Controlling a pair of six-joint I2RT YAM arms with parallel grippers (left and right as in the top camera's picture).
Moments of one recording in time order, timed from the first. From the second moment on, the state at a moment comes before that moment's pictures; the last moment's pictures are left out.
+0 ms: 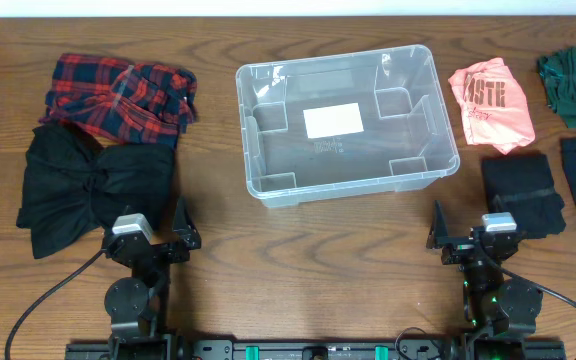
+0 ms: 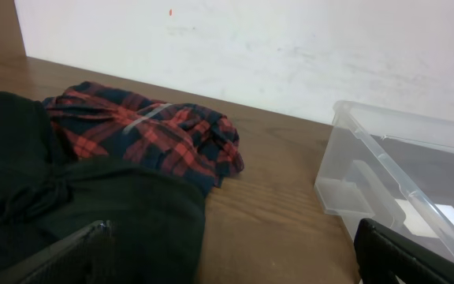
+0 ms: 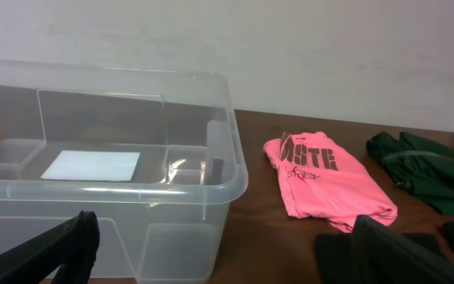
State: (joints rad) left arm 0.05 0.01 0.02 -0.12 0.00 -0.22; right arm -0.06 0.02 0.02 -0.07 -0.12 -0.04
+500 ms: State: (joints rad) left arm 0.05 0.01 0.02 -0.12 0.00 -0.22; right arm -0.06 0.02 0.01 0.03 -0.07 -0.06
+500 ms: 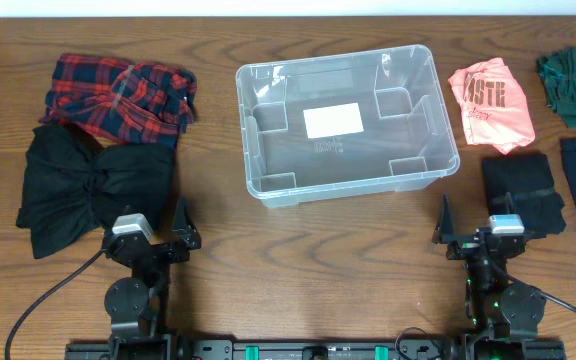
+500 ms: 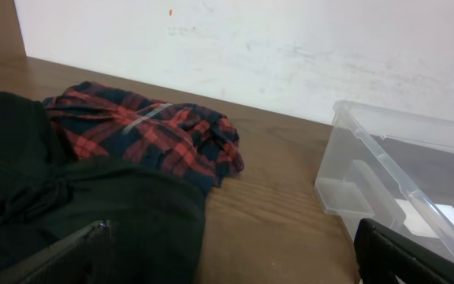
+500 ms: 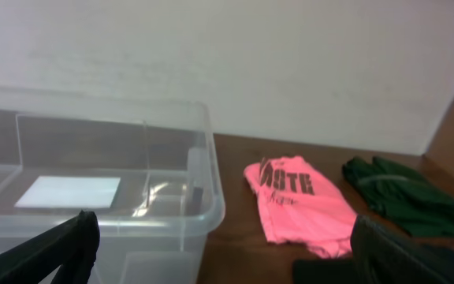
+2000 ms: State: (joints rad) left arm 0.05 0.01 0.02 -0.12 0.00 -0.22; right arm -0.37 1.68 1.41 -0.37 -0.44 -0.02
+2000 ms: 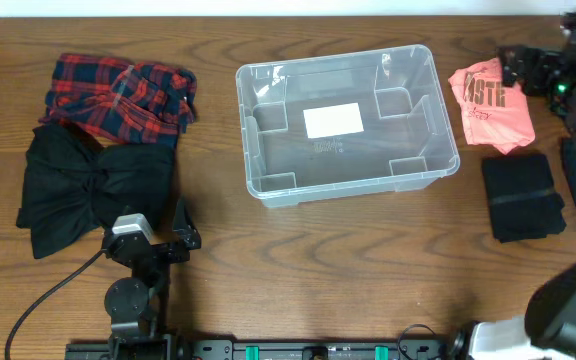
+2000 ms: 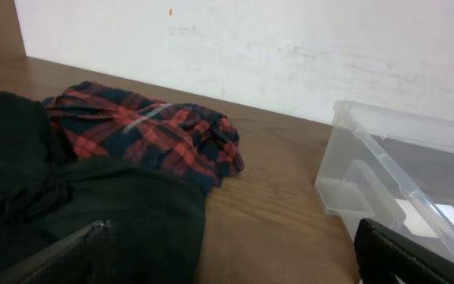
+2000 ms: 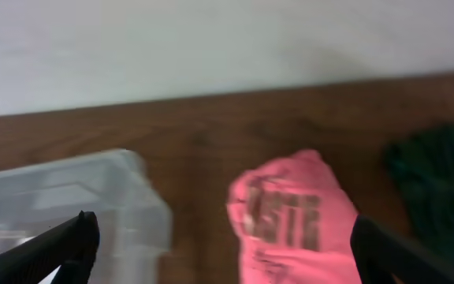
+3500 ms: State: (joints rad) left arm 0.05 0.01 0.02 -0.12 0.00 -0.22; right arm -0.59 2.23 1.43 -0.18 -0.69 -0.06
